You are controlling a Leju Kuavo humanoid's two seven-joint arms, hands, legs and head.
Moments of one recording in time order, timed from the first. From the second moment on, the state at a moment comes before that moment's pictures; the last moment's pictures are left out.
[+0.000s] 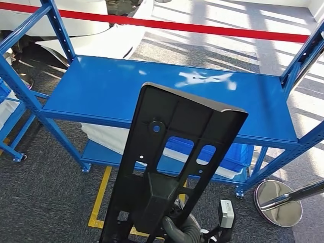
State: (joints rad) left arm -0.08 -0.07 -0.43 -0.17 -0.45 0.33 0.18; right arm -0.01 -0.02 0.65 -1.51 -0.54 0.63 -0.36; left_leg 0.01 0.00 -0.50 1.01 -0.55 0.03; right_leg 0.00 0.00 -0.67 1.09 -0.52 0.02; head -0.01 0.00
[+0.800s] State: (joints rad) left arm -0.09 -0.07 -0.39 -0.17 -0.45 0.32 0.19; right arm -0.15 0.02 0.72 -1.32 -0.63 0.66 -0.33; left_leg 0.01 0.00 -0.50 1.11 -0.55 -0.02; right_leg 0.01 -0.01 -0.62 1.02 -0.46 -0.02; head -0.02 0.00
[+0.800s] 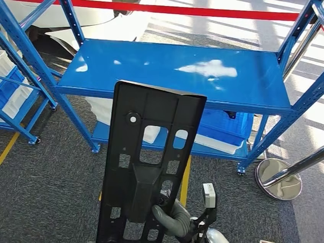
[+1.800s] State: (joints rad) left arm -0.09 -0.05 -0.43 -0.17 -0.45 0.30 0.18; right arm -0.17 0.03 0.77 -1.40 -0.50 0.66 -0.42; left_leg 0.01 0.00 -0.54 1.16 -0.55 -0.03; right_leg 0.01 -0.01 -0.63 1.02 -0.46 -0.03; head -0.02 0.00
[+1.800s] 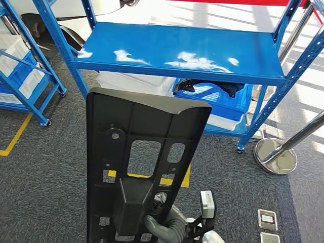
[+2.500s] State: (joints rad) left arm -0.09 -0.06 -0.42 -0.17 -0.45 0.31 0.18; right arm -0.23 0.04 0.82 -1.38 -0.51 0.69 -0.42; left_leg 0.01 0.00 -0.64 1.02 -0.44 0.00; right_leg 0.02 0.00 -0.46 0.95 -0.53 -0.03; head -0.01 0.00
